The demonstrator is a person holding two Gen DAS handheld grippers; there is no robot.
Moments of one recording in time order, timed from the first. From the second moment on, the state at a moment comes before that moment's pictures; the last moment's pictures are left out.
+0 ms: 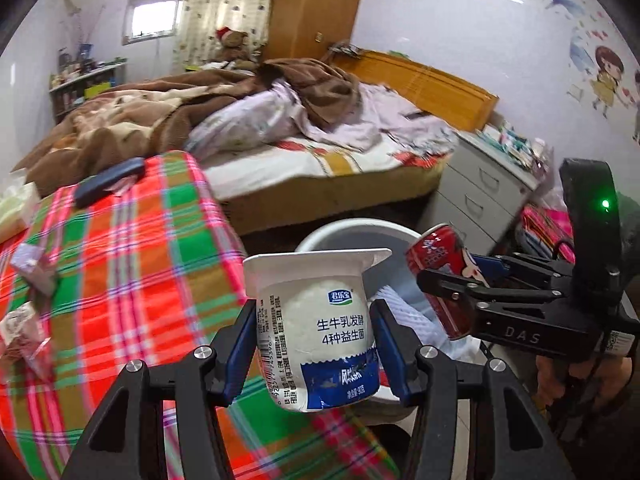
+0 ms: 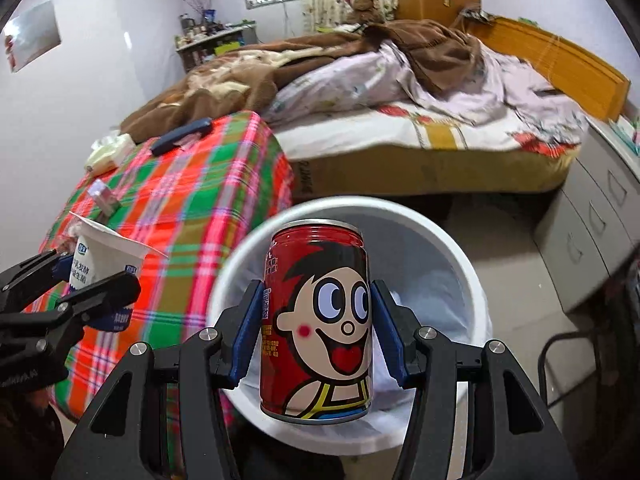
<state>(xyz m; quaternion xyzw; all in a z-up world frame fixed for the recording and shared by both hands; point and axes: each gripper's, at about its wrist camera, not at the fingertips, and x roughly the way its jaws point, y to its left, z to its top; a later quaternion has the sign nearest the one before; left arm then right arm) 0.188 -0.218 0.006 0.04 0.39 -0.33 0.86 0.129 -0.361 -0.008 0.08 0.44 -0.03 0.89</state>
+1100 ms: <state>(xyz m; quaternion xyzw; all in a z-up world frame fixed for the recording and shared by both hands) 0.194 -0.273 -0.034 0.06 0.43 -0.35 0.83 0.124 -0.397 -0.027 0.10 0.46 -0.06 0.88</state>
